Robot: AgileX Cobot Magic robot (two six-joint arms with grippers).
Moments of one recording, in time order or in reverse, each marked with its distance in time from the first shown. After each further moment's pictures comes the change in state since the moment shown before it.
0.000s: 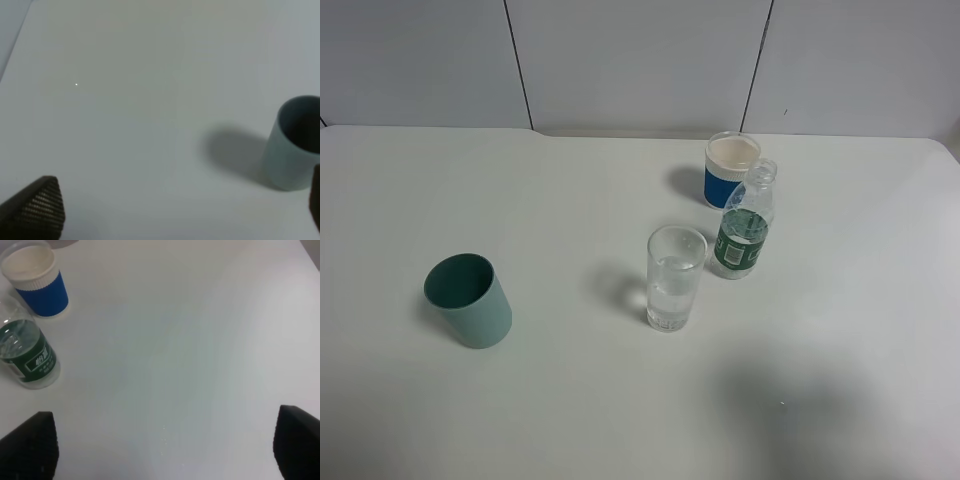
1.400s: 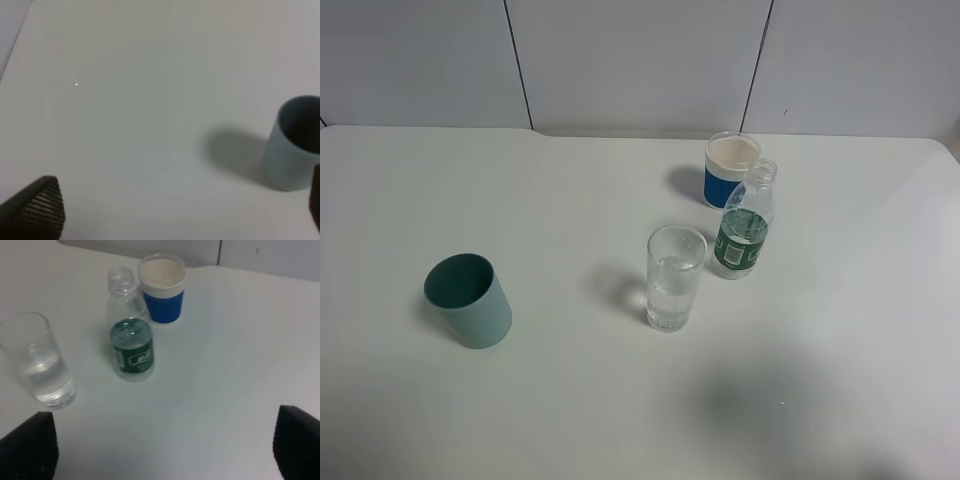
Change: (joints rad) left arm 0.000 0.000 0.000 0.000 0.000 0.000; right arm 0.448 -0.001 -0.027 -0.025 -0.050 -0.037
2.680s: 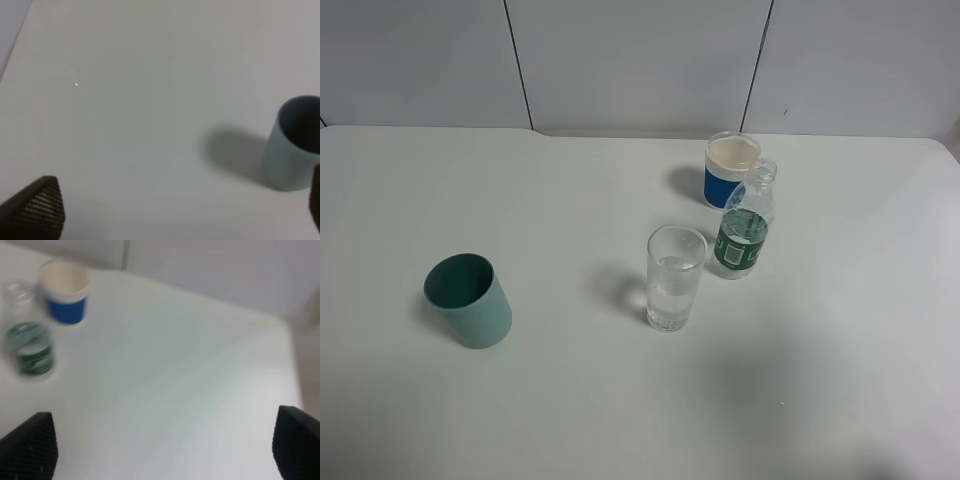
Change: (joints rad) left arm 0.000 0.000 0.000 0.000 0.000 0.000; right arm 0.000 0.187 -0.251 -0.255 0.126 -0.049
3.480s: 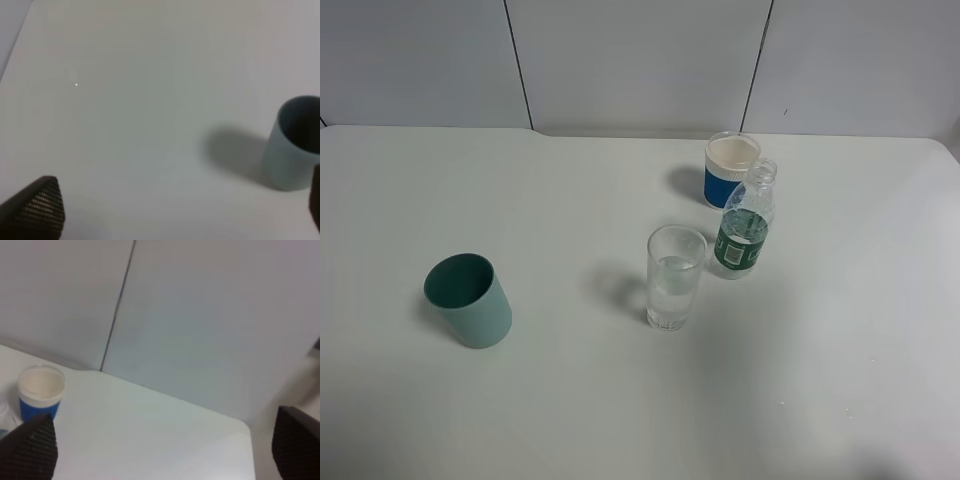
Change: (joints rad) left arm 0.000 0.000 0.000 0.000 0.000 0.000; right arm 0.028 0.055 -0.041 -0.122 -0.299 -0.003
